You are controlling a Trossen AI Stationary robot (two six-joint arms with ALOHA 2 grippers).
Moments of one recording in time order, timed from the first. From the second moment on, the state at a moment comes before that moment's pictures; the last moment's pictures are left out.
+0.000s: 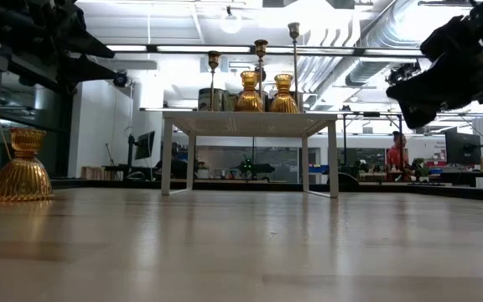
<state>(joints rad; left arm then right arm) 0.43 0.25 0.40 -0.37 0.19 -0.35 0.07 0.48 0.01 0.35 0.02 0.23</state>
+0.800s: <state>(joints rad) 0.43 0.25 0.40 -0.37 0.19 -0.35 0.00 0.03 0.01 0.02 -0.02 -0.03</state>
